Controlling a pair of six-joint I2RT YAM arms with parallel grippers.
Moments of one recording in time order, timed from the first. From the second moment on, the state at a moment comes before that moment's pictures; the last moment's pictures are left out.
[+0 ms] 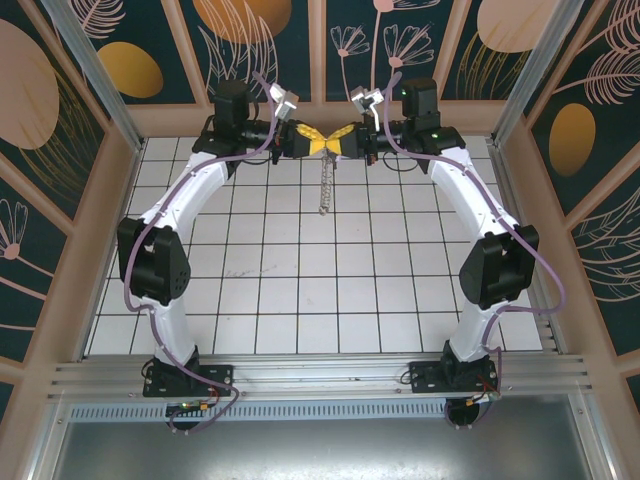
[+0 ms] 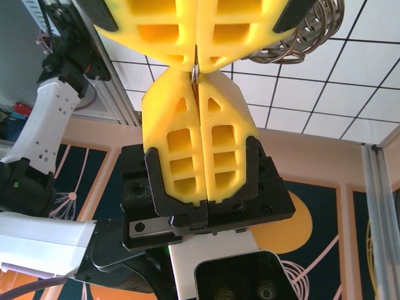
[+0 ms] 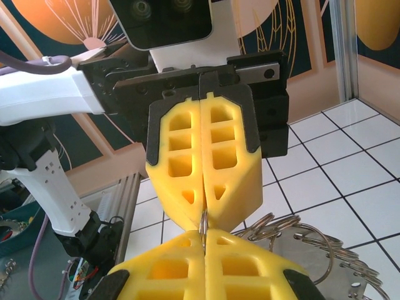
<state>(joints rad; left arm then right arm) -0.33 1.92 1.77 -0.04 1.34 -0.04 0.32 1.82 1.80 -0.41 -1.24 -0.06</state>
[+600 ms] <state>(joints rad) -0.33 1.89 1.69 0.08 1.29 -0.09 0.24 1.71 1.64 -0.19 -1.20 0.08</state>
